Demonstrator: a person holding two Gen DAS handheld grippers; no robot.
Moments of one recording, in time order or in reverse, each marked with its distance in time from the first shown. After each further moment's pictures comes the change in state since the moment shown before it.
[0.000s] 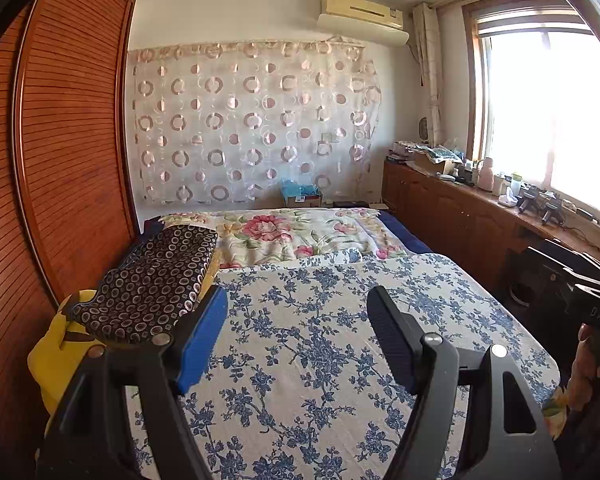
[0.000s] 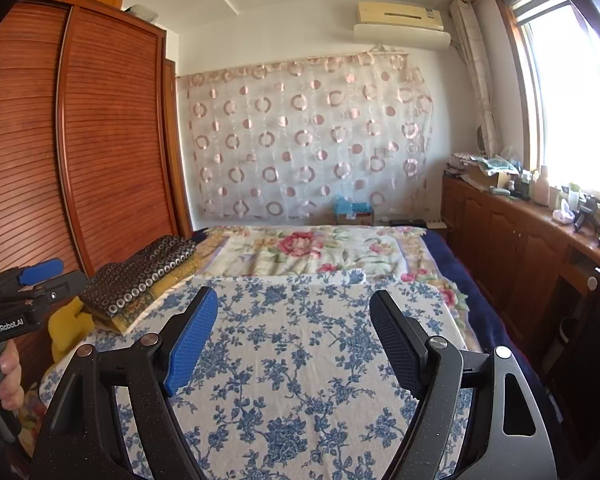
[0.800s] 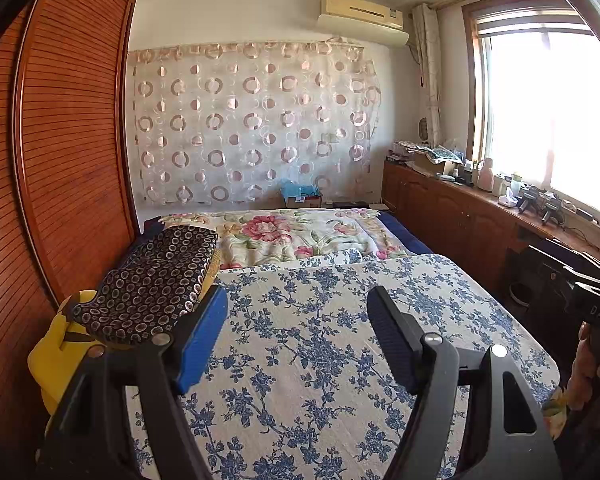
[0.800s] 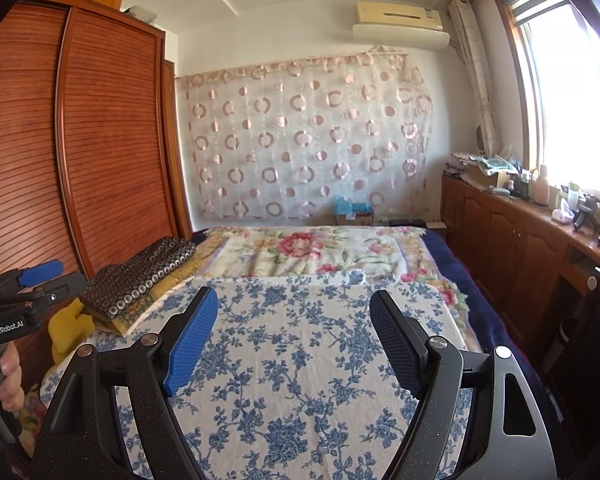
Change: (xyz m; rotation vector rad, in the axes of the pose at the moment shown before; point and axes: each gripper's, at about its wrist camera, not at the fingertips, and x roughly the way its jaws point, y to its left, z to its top) left arm 0.000 0.000 -0.002 0.001 -0.001 -0.001; right arm 0.000 -0.001 -0.001 0.000 -0.001 0.001
